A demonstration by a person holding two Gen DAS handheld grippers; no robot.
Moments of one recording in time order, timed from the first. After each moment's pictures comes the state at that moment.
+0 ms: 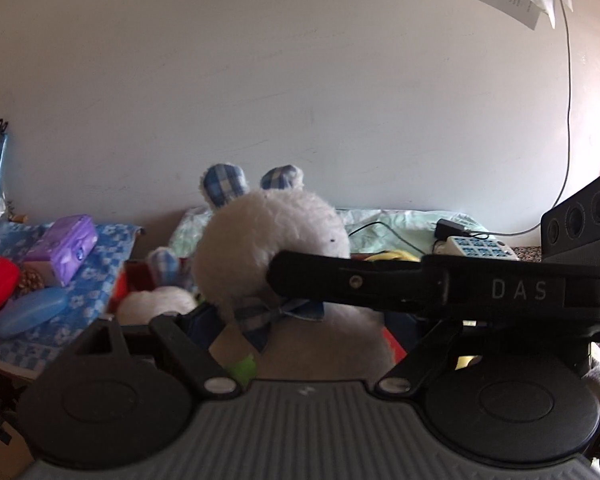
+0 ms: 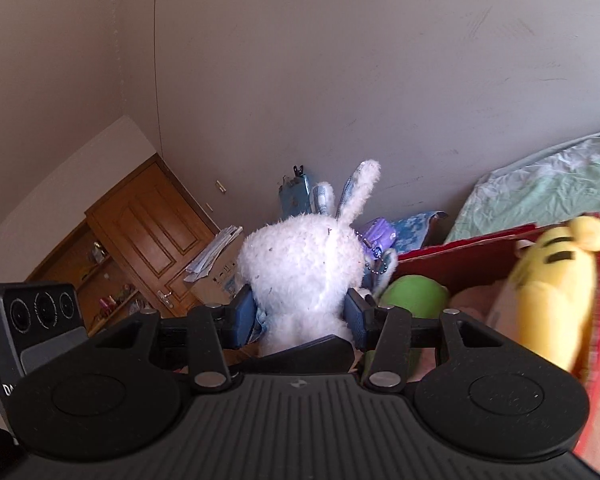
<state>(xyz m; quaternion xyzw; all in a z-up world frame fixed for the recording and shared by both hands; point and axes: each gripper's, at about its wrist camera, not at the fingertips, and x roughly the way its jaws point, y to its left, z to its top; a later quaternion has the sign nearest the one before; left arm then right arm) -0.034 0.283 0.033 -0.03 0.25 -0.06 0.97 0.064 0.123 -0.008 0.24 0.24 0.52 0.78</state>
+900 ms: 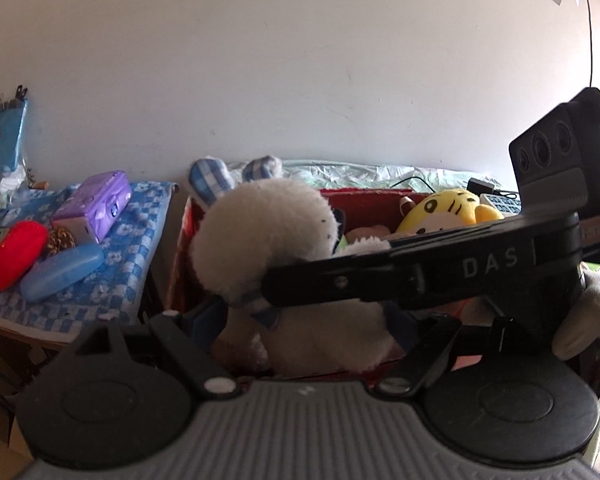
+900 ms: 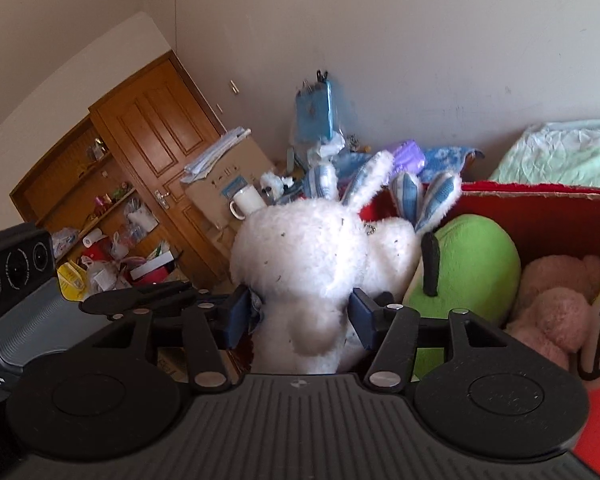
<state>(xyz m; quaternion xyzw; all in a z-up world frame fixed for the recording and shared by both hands) -0.056 0.333 0.008 -0.03 0.29 -0.04 0.96 0.066 0.202 -0.021 0.11 0.32 0.56 0.76</state>
